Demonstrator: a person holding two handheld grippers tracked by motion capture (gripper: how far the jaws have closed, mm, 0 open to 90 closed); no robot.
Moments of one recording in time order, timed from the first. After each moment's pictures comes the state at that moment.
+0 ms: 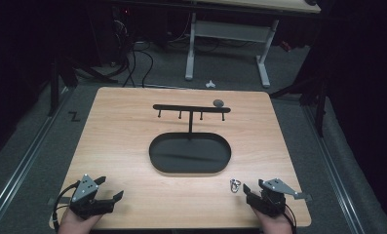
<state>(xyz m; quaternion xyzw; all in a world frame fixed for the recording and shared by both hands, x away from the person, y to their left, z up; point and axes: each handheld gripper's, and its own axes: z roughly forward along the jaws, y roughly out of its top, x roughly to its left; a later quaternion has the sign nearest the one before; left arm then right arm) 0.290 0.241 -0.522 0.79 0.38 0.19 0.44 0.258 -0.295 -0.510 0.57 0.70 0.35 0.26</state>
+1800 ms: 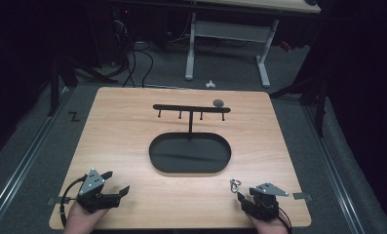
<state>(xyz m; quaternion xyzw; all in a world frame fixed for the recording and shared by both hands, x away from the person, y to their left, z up) 0.306 0.224 -0.519 0.79 0.37 0.18 0.45 0.250 -0.277 -0.515 0.57 0.73 0.31 0.21</state>
